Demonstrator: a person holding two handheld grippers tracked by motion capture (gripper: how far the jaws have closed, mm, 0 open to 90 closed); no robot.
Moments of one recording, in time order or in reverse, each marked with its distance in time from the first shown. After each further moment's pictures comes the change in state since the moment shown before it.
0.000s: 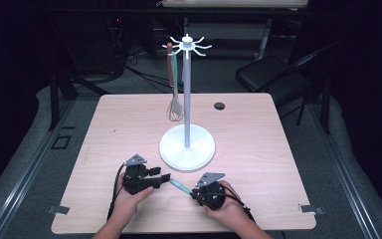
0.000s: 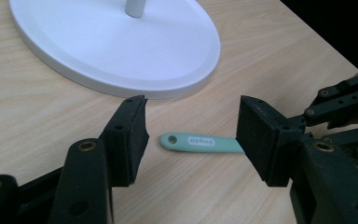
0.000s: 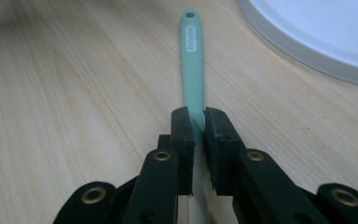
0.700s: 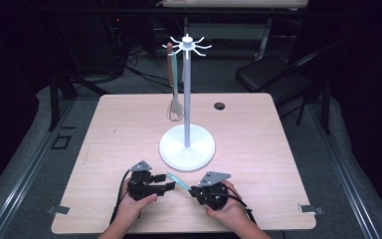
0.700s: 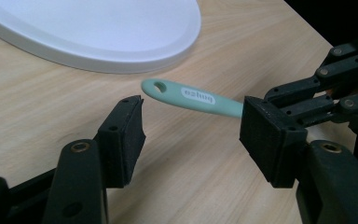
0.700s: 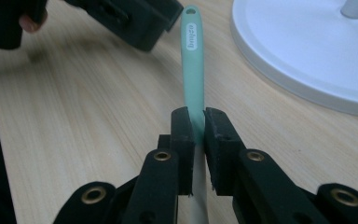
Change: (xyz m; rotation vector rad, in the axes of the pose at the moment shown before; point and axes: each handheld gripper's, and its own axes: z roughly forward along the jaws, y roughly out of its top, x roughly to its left) left arm -0.007 -0.014 0.015 0.056 -0.082 -0.002; right arm 0.003 0.003 -0.013 -0.124 0.016 0.015
